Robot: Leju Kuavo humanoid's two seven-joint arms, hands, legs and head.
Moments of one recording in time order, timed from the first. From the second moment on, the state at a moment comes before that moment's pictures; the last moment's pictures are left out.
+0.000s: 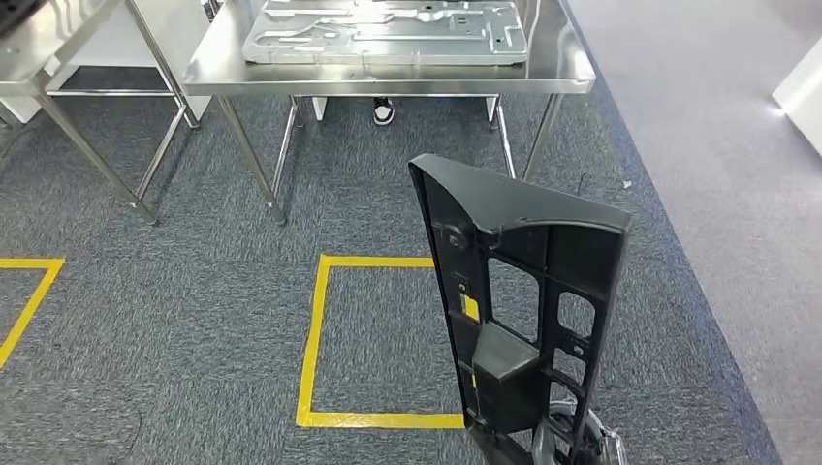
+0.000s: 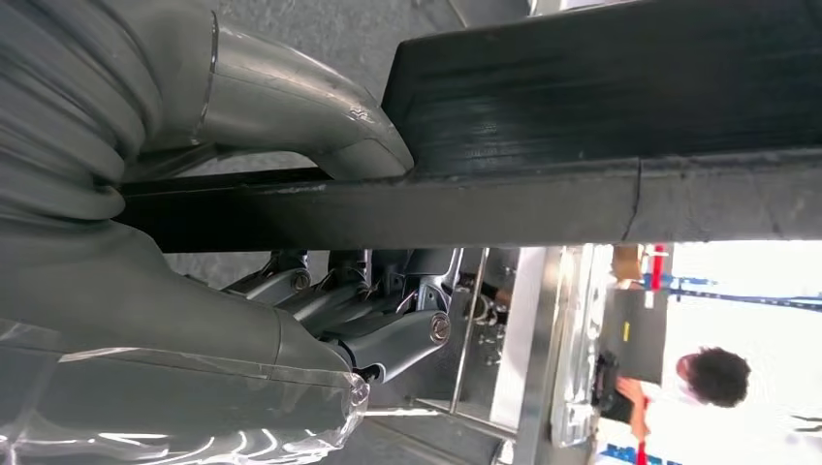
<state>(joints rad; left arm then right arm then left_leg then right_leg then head) -0.03 -0.25 1.23 -0.46 -1.31 -0.02 -0.47 0.63 0.08 0.24 -2.17 0.15 -0.20 -0.35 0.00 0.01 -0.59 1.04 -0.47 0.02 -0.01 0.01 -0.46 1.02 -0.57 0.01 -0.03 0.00</state>
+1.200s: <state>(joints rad) -0.02 -0.27 1.25 -0.49 -1.32 -0.03 -0.46 0.63 0.04 0.26 -2.15 0.16 -0.25 -0.32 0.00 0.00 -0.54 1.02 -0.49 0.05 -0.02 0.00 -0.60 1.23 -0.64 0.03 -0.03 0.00</state>
